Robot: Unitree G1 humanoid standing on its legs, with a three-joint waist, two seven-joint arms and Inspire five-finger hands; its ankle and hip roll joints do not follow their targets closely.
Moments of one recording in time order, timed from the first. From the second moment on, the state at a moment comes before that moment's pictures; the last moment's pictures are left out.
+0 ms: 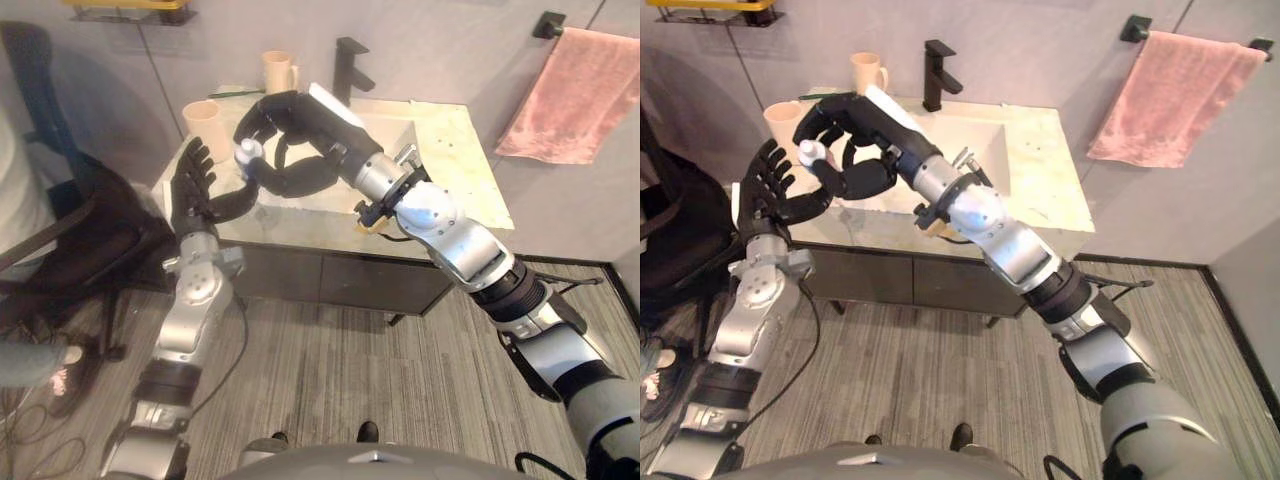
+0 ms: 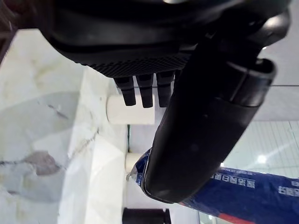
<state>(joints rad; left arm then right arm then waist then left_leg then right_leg) -0.20 0.32 -0.06 -0.01 -0.34 0.00 0.51 -0.83 -0.48 0.59 -0.09 0.22 0.13 0.08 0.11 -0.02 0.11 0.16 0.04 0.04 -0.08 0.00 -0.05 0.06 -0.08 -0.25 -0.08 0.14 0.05</state>
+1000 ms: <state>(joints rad) -0.05 0.38 0.03 0.00 -0.31 -0.07 0.42 -0.97 -0.75 0.50 0.07 0.14 0.06 -0.03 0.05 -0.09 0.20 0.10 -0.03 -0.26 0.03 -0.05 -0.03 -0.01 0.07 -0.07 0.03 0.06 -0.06</state>
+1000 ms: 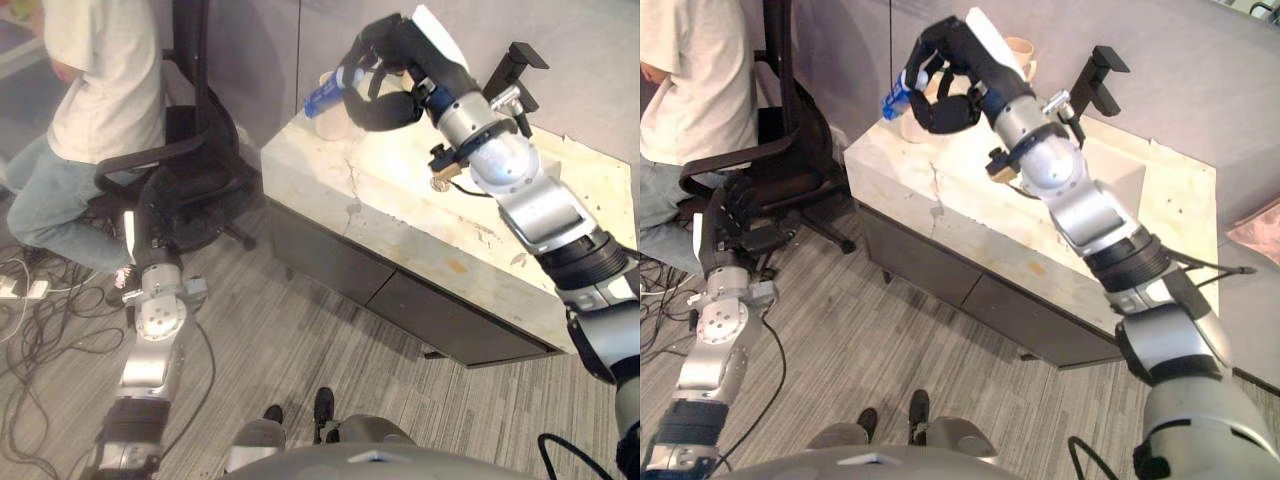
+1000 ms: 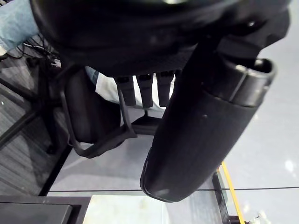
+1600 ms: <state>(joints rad) -0.09 0.40 -0.05 0.07 -0.39 -0.04 0.40 -1.08 -0.77 0.51 0.07 0.14 0.01 -0.05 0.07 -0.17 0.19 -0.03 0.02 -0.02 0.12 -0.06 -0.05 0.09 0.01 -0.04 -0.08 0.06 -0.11</state>
